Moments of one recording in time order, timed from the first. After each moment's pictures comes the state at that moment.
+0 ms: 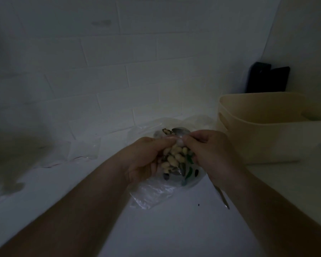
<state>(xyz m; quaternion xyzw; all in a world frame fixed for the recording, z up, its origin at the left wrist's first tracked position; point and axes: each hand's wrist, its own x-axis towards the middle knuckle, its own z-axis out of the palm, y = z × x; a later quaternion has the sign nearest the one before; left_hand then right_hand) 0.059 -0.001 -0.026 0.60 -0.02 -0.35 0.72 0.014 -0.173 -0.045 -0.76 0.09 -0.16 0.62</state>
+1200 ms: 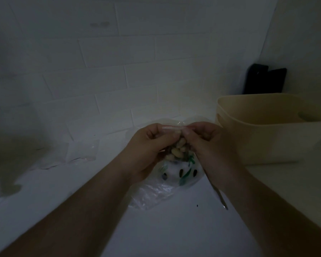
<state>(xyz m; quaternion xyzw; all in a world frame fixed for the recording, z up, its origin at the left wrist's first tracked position) 0.058 -0.006 -0.032 0.61 -0.19 -0.16 0.76 0.008 -0.171 -0.037 -0.72 0.04 -0.23 0.65</state>
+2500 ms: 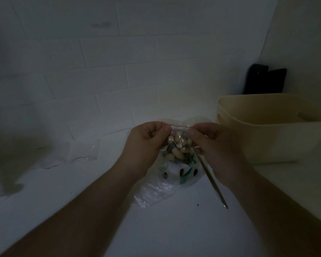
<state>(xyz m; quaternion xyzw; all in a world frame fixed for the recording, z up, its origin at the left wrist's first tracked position) 0.068 -0.009 -0.042 0.69 -0.20 0.02 0.70 0.020 -0.188 -0.047 -0.74 0.02 -0.22 0.64</state>
